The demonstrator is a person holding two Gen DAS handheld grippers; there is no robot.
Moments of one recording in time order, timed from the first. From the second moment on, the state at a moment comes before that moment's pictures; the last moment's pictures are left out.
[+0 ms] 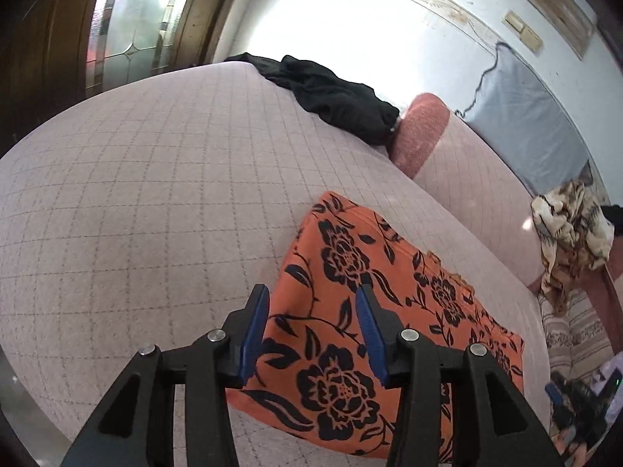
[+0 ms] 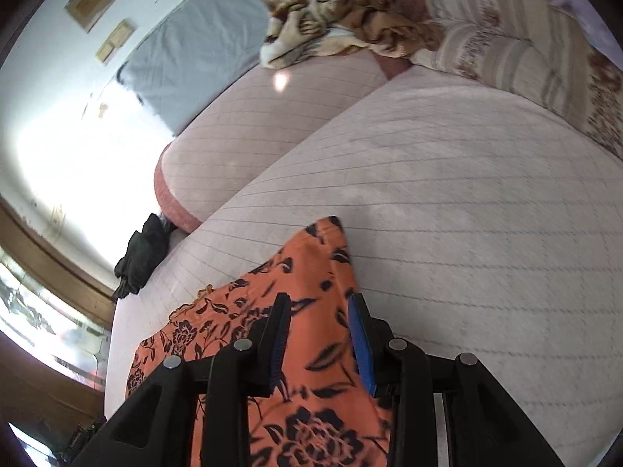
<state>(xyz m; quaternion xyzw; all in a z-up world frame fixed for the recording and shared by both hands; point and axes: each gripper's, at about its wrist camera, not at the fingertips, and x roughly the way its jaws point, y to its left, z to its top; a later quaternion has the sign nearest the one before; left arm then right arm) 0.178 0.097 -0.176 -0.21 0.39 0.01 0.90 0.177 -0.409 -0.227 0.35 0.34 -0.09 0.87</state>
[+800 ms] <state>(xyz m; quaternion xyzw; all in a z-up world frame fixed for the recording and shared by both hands) 0.135 0.160 -0.225 -0.35 0.44 0.12 0.82 0.287 -0.277 -0.277 0.20 0.47 0.00 0.86</state>
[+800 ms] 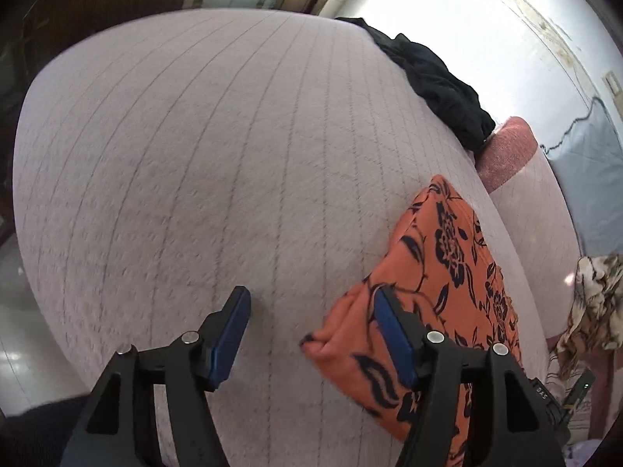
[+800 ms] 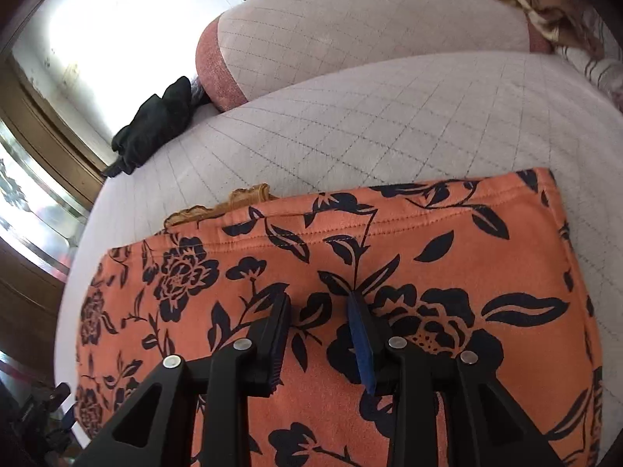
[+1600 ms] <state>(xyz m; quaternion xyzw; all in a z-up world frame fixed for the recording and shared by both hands) 0.147 0.113 -0.236 -0.38 0.40 0.04 0.83 0.232 -0.167 -0.289 0.27 0.51 0.20 0.80</state>
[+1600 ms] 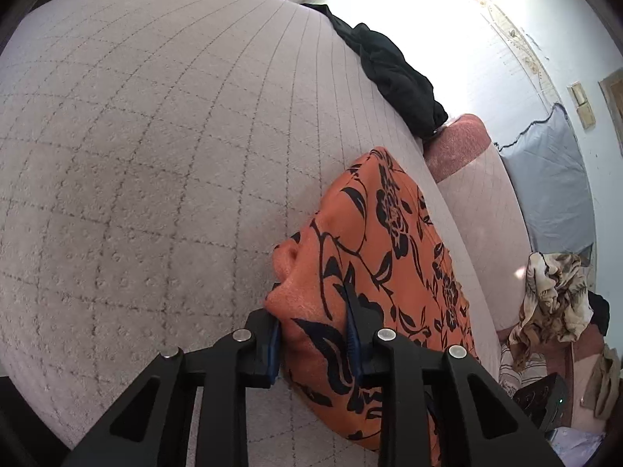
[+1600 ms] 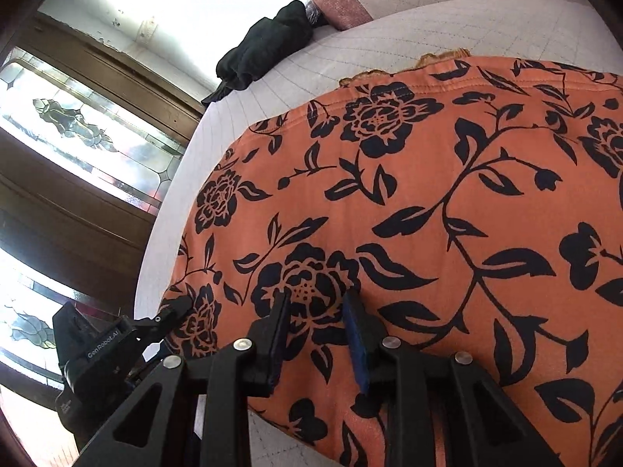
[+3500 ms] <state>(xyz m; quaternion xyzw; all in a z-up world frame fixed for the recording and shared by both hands) 0.140 -0.138 -0.168 0.04 0.34 -0.31 0.88 0.260 -0.458 -0.283 0.41 0.46 0.03 0.79</state>
